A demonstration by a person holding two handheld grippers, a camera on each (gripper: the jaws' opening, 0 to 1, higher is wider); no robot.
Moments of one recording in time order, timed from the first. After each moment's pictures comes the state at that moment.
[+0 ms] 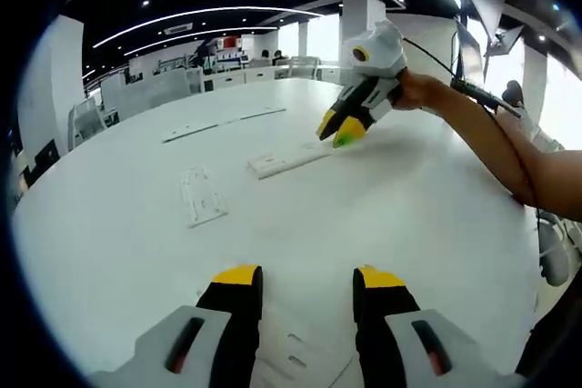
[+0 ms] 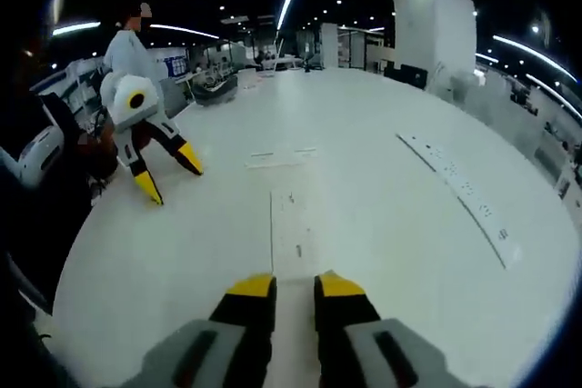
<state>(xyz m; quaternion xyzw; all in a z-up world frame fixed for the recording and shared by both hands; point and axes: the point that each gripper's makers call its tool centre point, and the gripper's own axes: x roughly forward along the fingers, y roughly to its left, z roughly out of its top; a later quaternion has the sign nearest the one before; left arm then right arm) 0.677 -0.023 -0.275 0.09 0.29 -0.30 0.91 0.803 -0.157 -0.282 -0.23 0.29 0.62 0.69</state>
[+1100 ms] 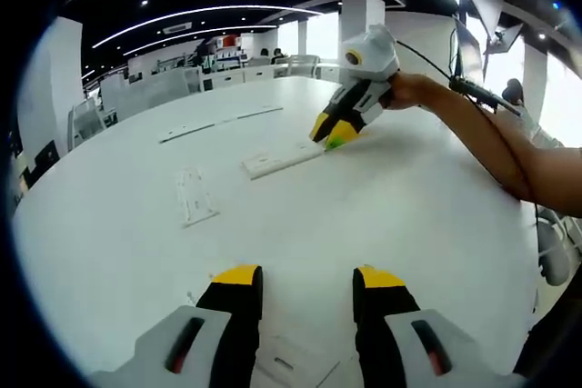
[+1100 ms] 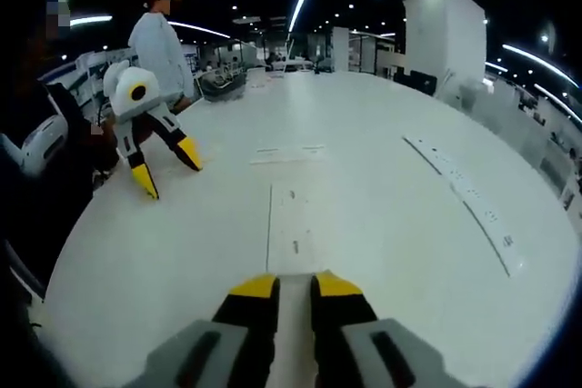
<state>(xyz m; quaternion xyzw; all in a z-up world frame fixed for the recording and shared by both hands) 0.677 -0.030 -0.274 0.09 0.29 -0.30 0.91 0.809 -0.149 -0.280 -0.23 0.25 0.65 0.68</state>
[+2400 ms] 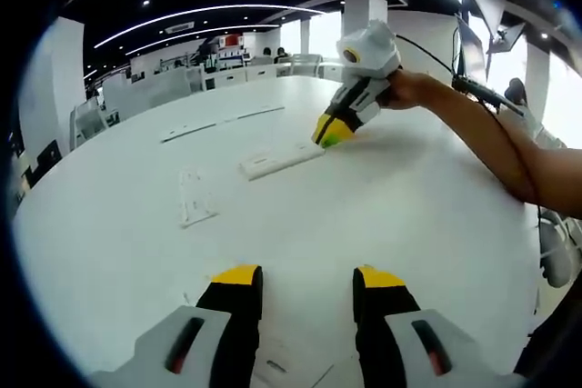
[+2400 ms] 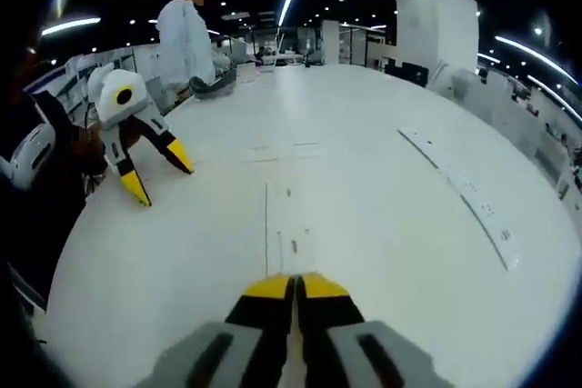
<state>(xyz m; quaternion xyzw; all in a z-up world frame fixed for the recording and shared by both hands) 0.672 -0.040 -0.276 0.09 0.29 -0.29 0.91 0.804 -0.147 -0.281 -0.24 0.27 0.62 0.69</state>
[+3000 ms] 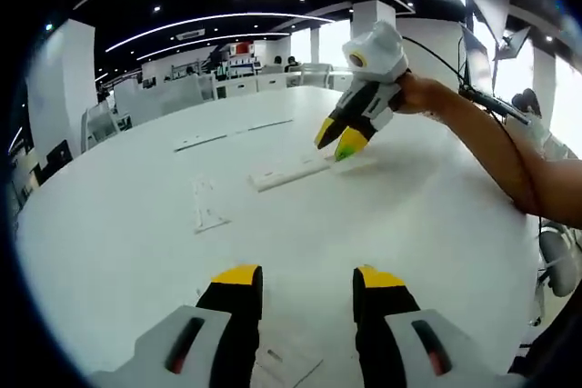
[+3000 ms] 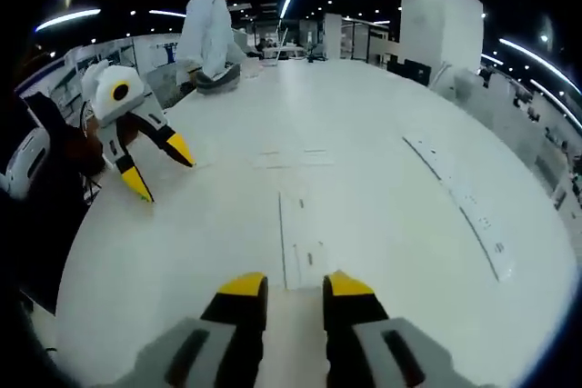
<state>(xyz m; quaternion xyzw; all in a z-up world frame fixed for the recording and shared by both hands) 0.668 -0.028 -0.257 0.08 0.27 -0.27 0.92 0.789 -0.135 -0.261 -0.26 0.28 0.62 0.68</state>
